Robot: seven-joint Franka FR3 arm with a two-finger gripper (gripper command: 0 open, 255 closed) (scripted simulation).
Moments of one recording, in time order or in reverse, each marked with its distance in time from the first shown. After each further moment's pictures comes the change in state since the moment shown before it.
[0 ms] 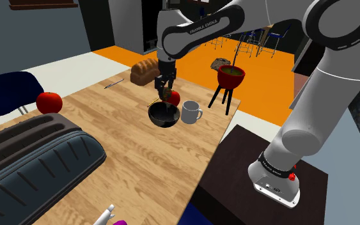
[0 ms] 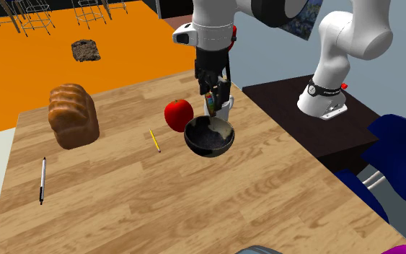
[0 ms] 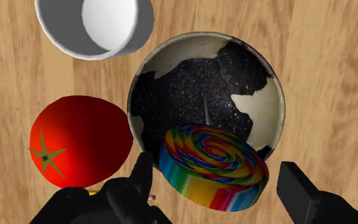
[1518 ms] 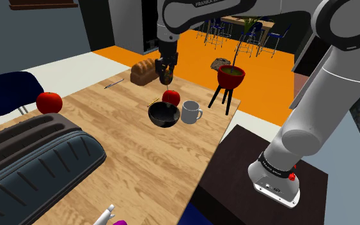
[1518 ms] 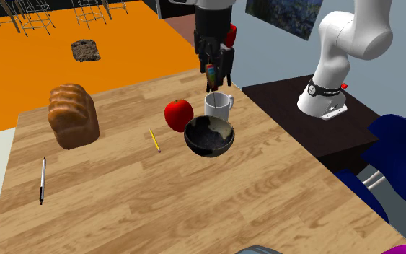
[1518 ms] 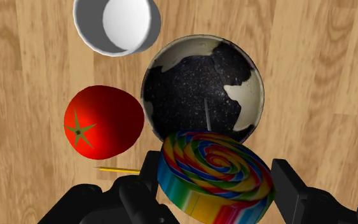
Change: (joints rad) arm -0.003 -0.058 0.000 0.135 0.015 -0.192 -0.012
